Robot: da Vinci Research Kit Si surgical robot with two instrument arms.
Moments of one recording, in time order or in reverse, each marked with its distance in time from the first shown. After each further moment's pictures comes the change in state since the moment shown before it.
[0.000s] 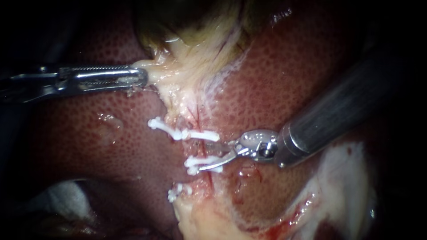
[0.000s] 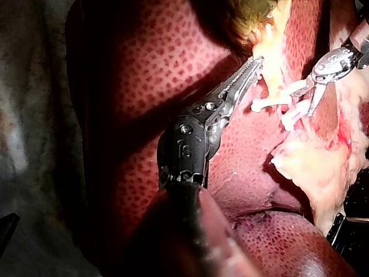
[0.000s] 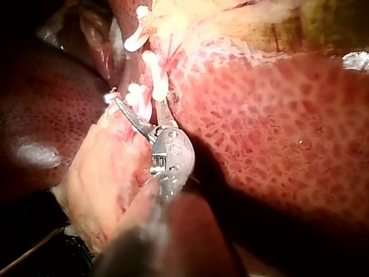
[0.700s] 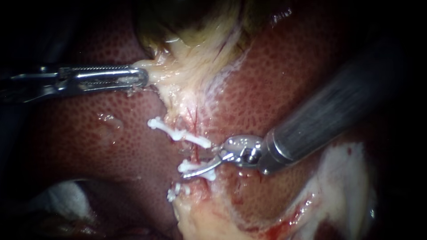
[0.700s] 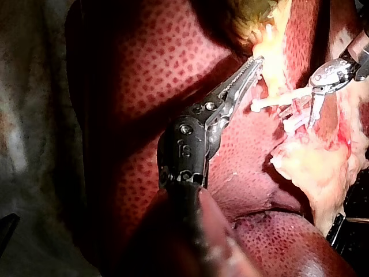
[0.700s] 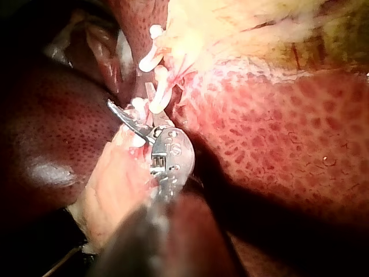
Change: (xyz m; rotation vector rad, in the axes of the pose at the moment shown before) right arm 0.002 0.000 0.004 0.090 0.056 0.021; left arm 0.000 0.000 0.000 0.001 0.001 0.000
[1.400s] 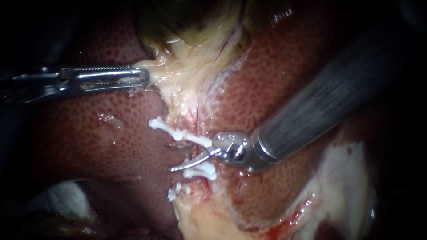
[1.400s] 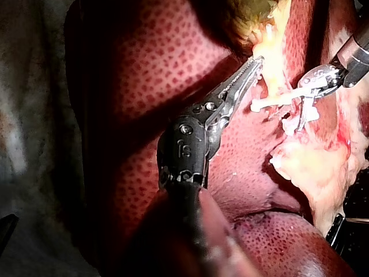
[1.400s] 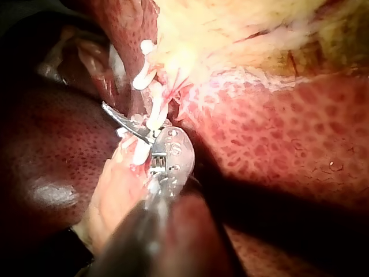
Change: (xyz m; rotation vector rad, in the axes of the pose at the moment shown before) right arm 0.001 0.001 0.001 0.009 0.067 0.026; left arm 0.000 0.000 0.000 0.001 0.000 0.000
